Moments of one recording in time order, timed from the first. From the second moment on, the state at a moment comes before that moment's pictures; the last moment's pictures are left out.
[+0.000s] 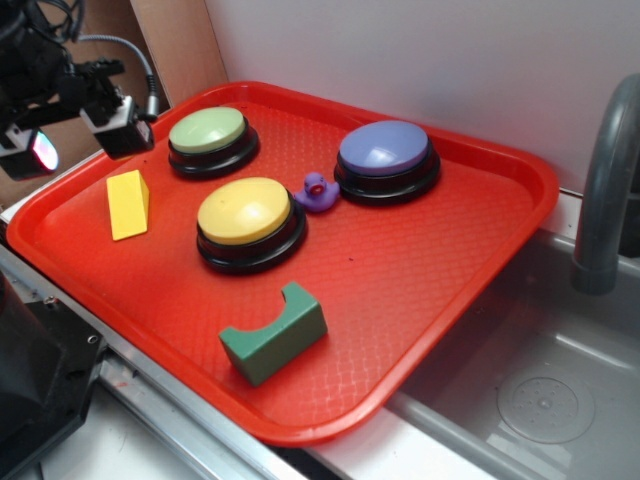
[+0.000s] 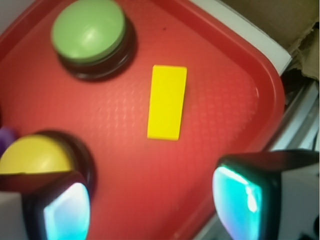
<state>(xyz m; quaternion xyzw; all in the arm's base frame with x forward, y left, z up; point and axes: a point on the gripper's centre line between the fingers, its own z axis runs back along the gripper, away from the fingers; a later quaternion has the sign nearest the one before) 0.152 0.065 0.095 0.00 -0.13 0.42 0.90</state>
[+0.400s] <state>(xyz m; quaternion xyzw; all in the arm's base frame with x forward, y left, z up) 0.177 0.089 0.063 0.04 -0.14 0.44 0.89</state>
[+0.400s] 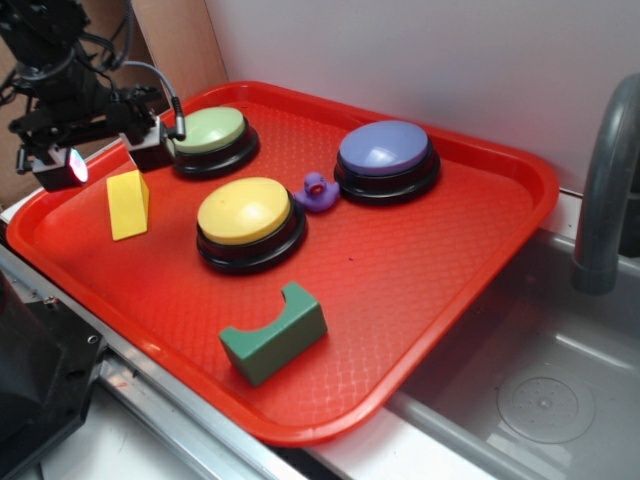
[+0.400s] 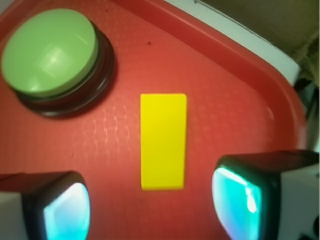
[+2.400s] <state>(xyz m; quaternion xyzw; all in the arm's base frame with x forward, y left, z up) 0.182 0.084 0.064 0.03 -0.11 0.40 0.91</state>
